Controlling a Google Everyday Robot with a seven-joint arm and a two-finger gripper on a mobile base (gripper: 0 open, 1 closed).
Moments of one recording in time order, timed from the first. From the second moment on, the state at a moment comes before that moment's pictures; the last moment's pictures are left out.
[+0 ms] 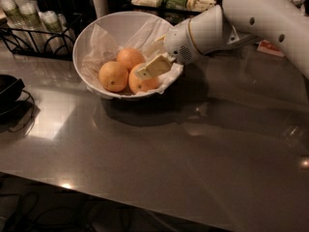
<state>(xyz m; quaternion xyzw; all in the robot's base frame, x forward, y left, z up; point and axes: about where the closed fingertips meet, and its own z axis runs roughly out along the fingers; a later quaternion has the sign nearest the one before) 0.594 0.007 0.919 -0.55 0.69 0.25 0.40</state>
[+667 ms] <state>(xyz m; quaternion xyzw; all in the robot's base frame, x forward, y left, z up) 0.596 0.014 0.906 -0.57 0.70 0.24 0.36</state>
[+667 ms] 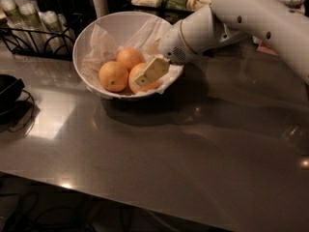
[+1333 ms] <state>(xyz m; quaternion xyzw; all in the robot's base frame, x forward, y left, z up) 0.603 0.017 0.893 -0.57 0.71 0.23 0.35</state>
